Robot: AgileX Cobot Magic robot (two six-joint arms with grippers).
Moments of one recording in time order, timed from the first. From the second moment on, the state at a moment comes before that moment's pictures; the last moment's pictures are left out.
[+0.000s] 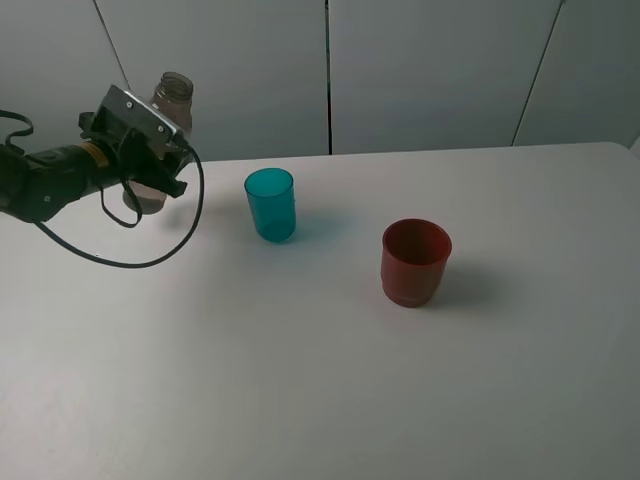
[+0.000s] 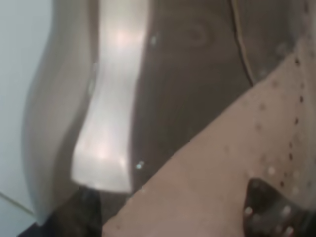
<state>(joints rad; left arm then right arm) -0.10 2.03 -0.93 0.33 -0.71 0.34 0.03 0.00 -0.50 0.09 1.10 -0.01</state>
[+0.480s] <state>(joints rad) -0.25 2.02 -0.93 0.34 -0.50 0.66 0.03 0.00 -0.50 0.09 1.10 -0.01</state>
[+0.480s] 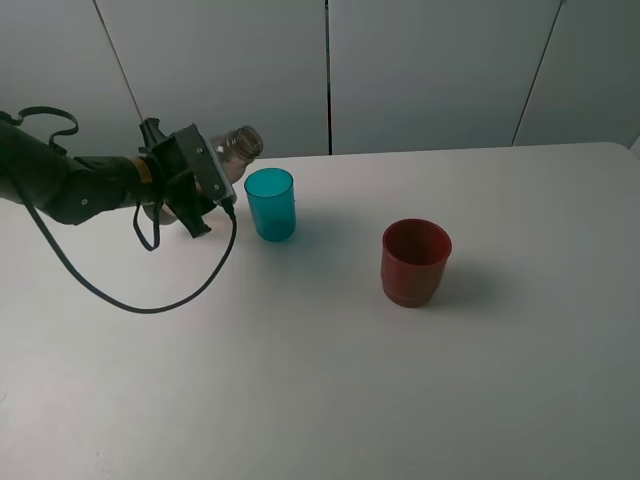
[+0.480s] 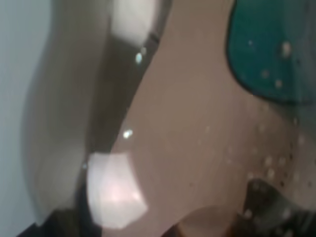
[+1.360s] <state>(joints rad) -0.26 1.98 -1.01 0.28 -0.30 0.94 0.03 0.00 -0.50 0.09 1.10 -0.01</state>
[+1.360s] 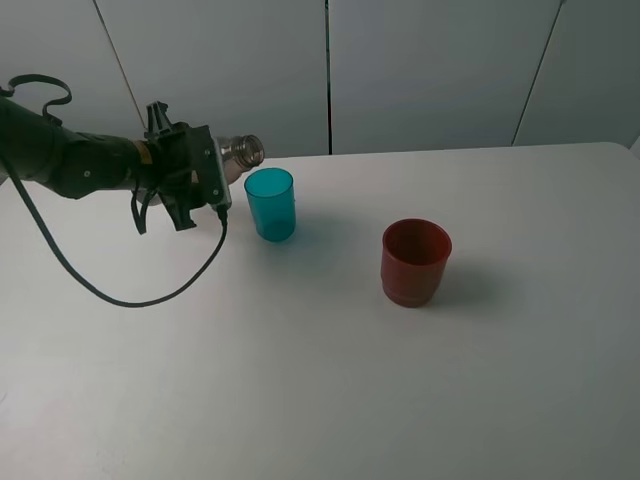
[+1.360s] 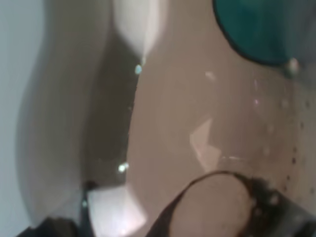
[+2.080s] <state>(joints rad) -0.26 1.98 -1.14 0.41 -0.15 1.04 0.03 0.00 -0.50 0.09 1.10 -0.01</state>
